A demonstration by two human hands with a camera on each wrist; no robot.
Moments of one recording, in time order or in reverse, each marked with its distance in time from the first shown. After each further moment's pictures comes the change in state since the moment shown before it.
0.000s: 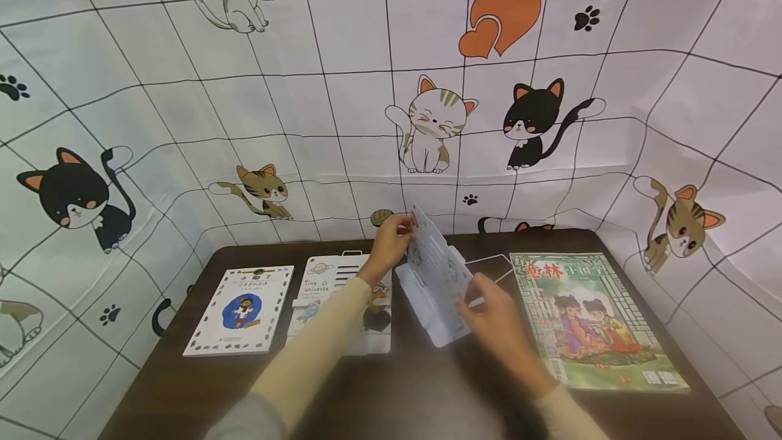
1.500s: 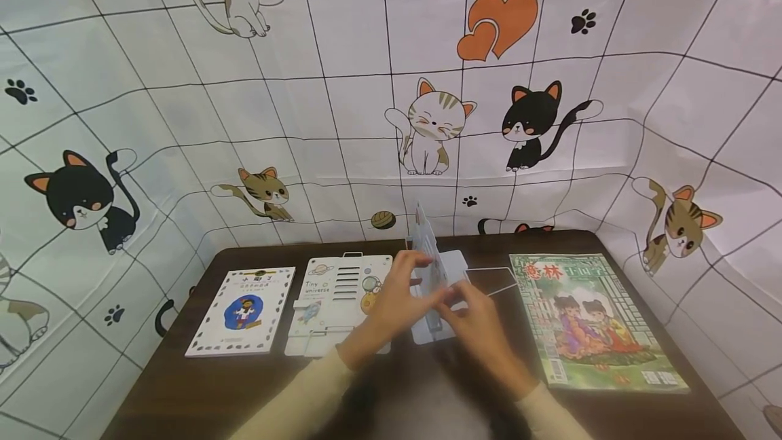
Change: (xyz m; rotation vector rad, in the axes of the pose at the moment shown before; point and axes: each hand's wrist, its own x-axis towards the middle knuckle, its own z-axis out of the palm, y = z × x) left_hand -0.121 0.066 -0.006 0.013 -0.076 0.250; right_hand -0.005 -0.012 0.023 0.045 -0.035 0.079
